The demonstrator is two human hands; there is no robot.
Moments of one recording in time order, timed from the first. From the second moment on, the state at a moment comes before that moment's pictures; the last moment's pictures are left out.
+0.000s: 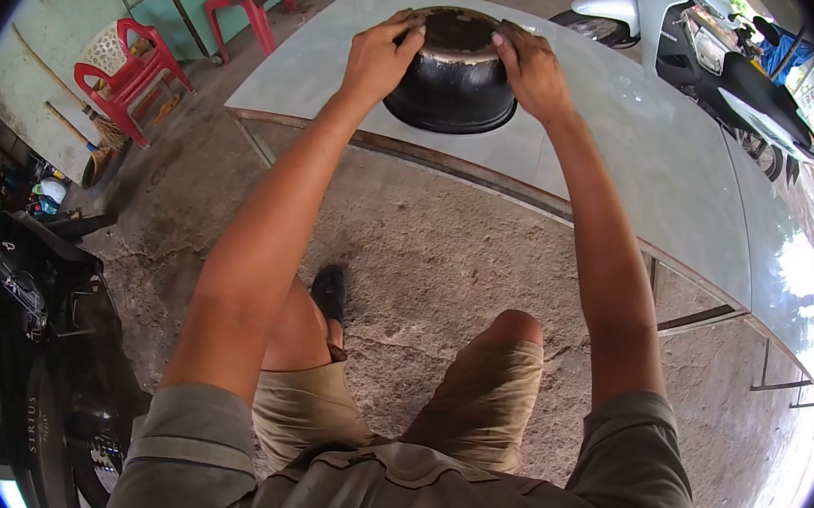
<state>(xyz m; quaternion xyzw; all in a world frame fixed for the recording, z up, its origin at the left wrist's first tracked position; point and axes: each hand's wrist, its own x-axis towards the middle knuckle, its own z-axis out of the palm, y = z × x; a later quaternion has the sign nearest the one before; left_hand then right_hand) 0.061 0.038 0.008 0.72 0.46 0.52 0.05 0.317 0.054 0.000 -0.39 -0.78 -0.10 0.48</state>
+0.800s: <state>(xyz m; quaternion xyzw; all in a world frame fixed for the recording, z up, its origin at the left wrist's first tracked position) 0.024 0.015 0.018 0.65 0.44 0.53 0.31 0.328 0.052 0.033 -0.53 -0.64 0.29 0.48</state>
